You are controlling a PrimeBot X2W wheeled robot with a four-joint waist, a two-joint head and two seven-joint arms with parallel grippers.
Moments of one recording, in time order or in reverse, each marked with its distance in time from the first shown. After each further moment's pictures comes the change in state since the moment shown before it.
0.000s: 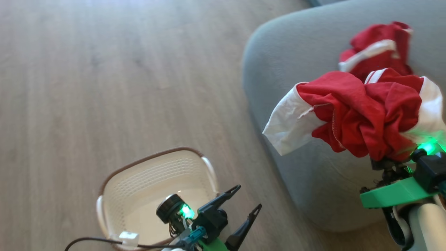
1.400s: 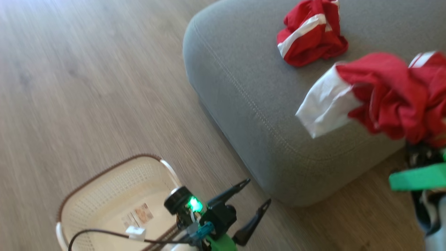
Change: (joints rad) left arm -0.041 -0.002 -0.058 -0.021 -0.023 0.022 0.000; right arm -0.032 -0.016 -0.133 0.008 -0.004 0.000 0.000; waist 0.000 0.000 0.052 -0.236
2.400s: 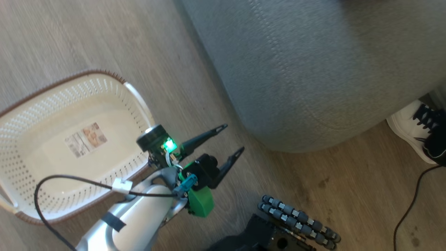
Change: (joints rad) left arm -0.304 0.147 -0.049 0.048 0.089 -0.013 0.000; right arm -0.820 -0.062 -0.131 0.297 0.038 0.000 -0.002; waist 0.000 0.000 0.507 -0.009
